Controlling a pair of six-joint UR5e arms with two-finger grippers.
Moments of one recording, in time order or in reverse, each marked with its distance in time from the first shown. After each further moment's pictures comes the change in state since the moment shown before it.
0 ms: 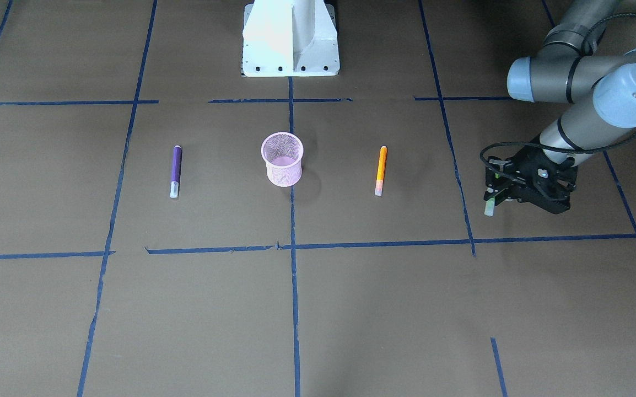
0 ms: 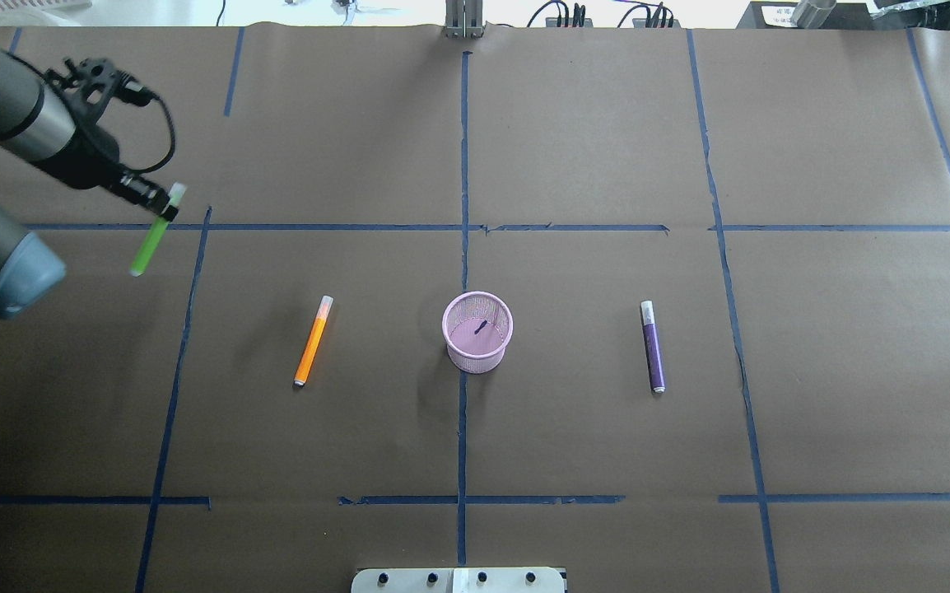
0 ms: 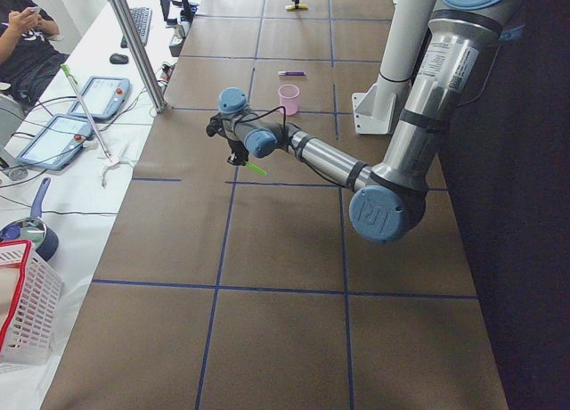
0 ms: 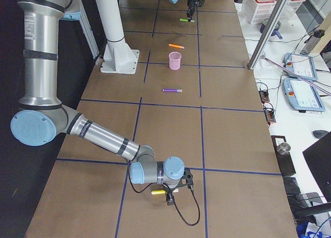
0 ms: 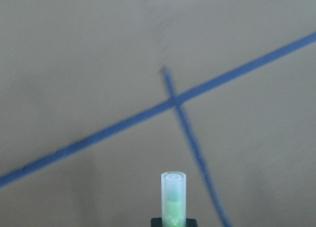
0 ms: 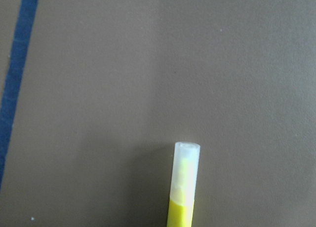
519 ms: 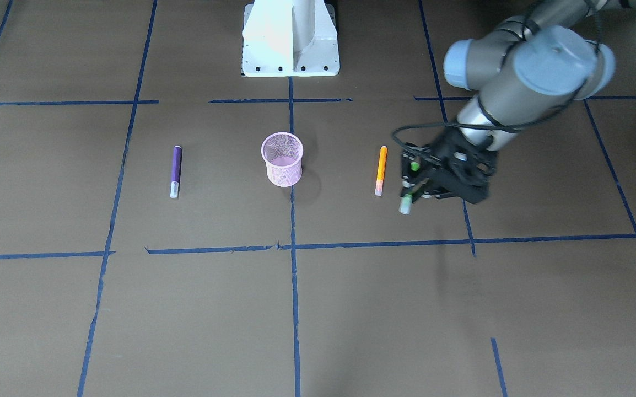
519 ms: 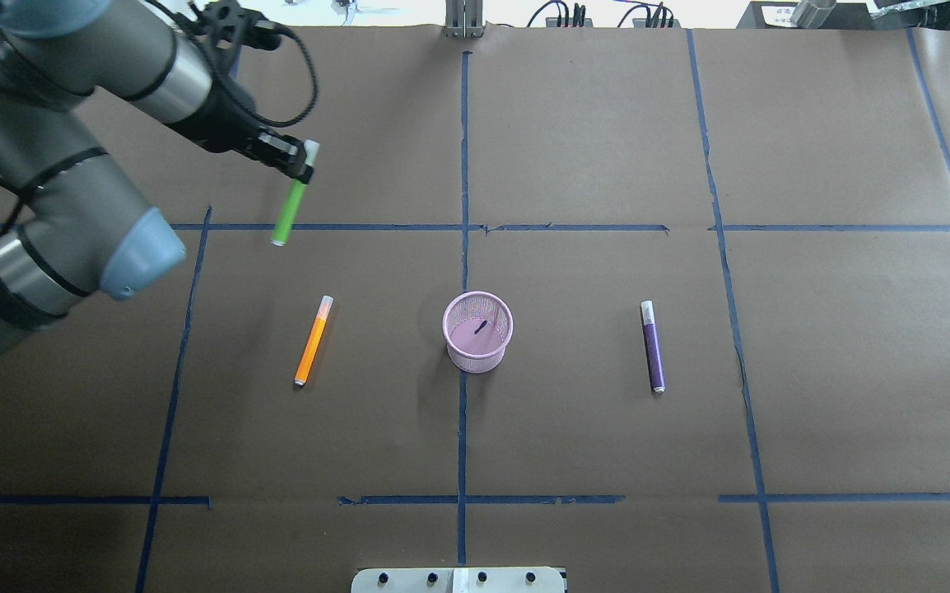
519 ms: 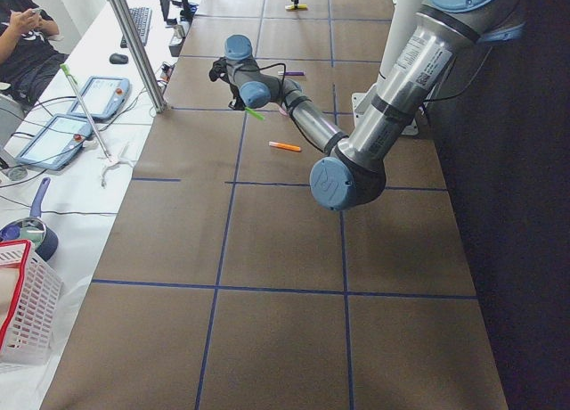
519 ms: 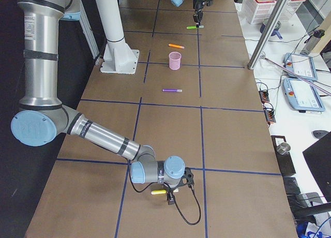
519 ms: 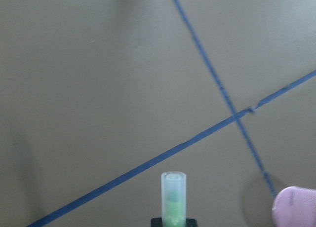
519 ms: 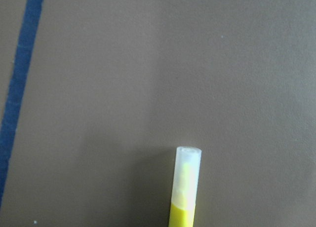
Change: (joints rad) left arm 0.148 -0.219 -0.011 -0.065 0.118 -0.262; right arm 0.000 0.002 0.004 0.001 -0.001 0.001
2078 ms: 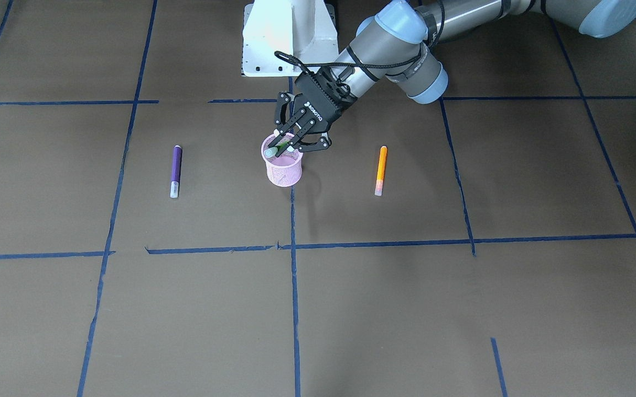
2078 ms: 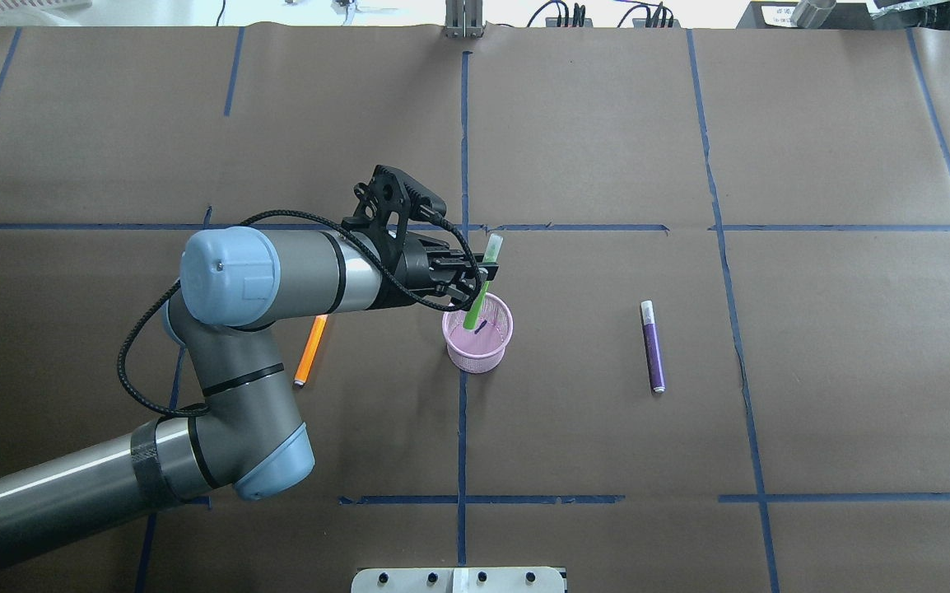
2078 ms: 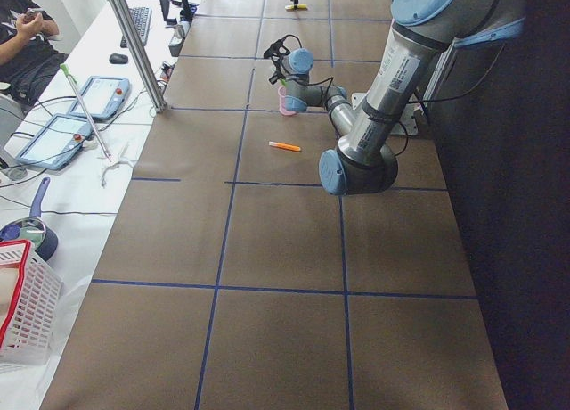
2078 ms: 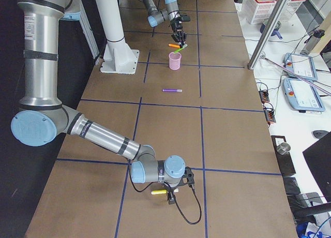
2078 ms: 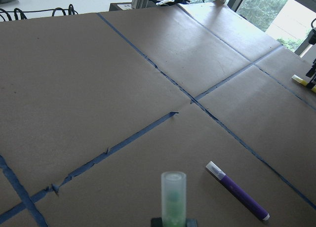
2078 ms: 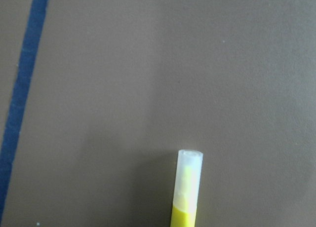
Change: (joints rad) left arm 0.351 -0.013 0.099 -0.623 0.454 -0.059; right arm 0.000 0.000 0.003 0.000 0.000 0.001
